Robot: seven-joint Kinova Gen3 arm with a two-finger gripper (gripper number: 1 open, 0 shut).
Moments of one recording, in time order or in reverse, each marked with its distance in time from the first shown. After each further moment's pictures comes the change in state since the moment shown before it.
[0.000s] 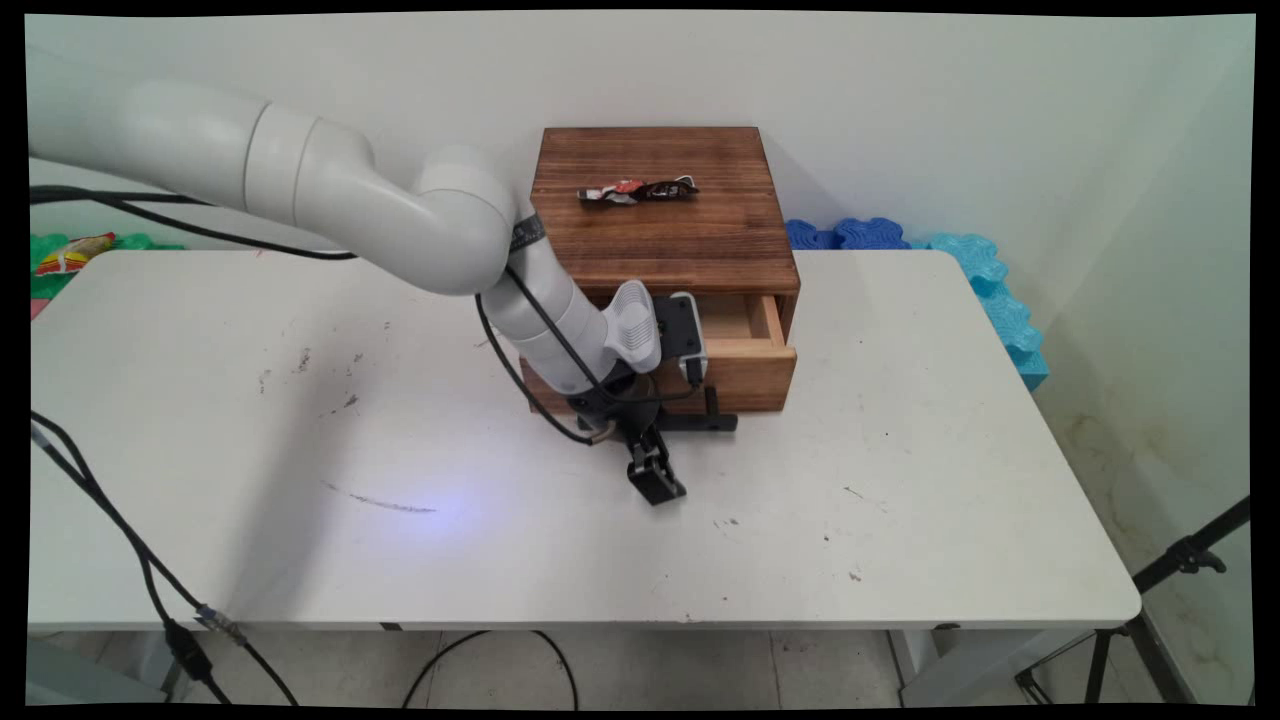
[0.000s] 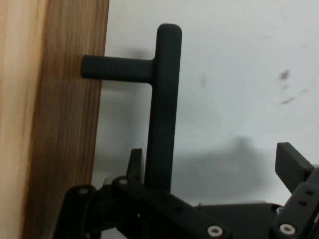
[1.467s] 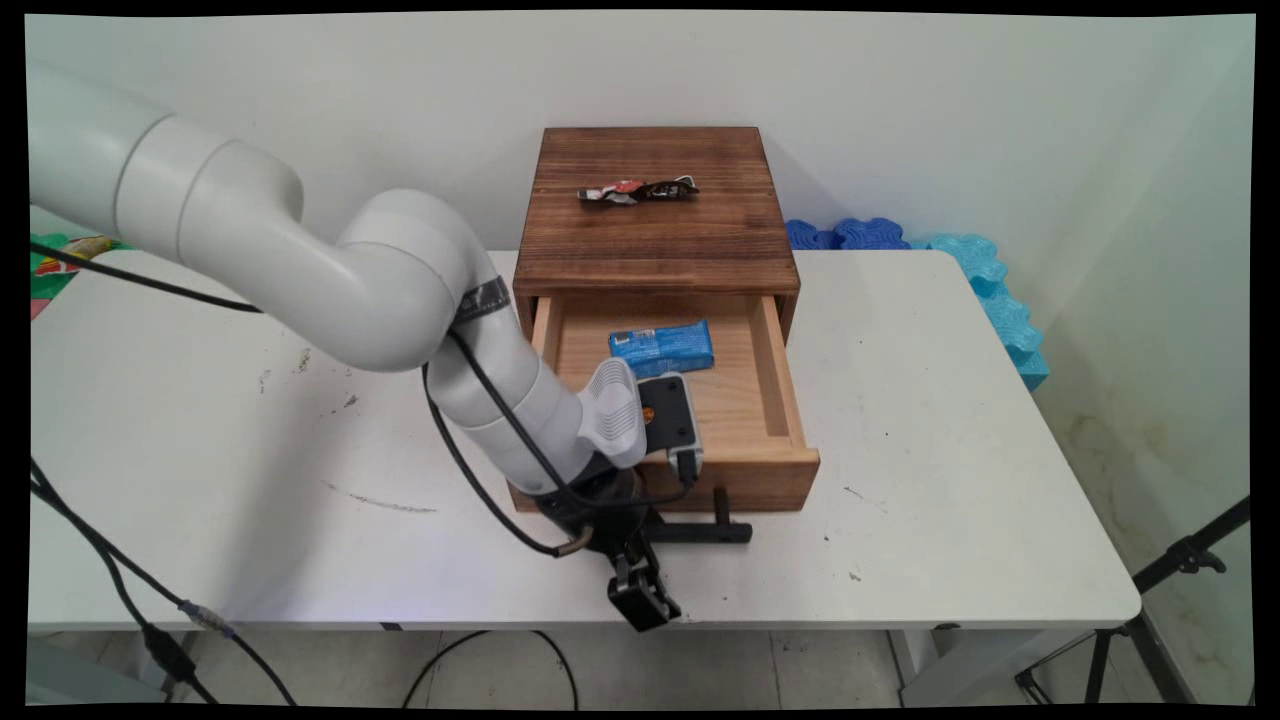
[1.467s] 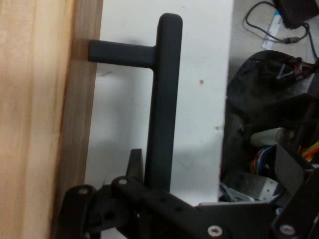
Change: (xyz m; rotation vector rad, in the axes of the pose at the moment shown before) arm -0.012 0.098 -0.034 -0.130 -0.018 -0.061
